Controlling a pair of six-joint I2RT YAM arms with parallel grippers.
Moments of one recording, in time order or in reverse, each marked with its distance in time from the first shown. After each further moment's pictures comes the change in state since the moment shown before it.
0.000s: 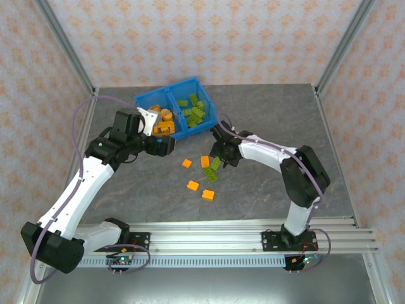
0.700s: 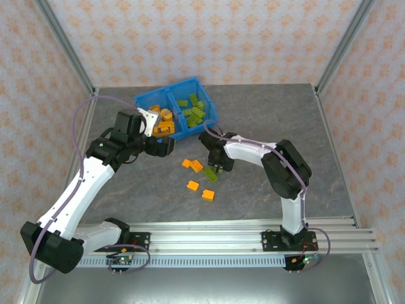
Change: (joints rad) left arm -0.013 0.000 -0.001 -0.010 -0.057 0.001; right arm 0.071 0.164 0.104 -0.124 0.087 0.030
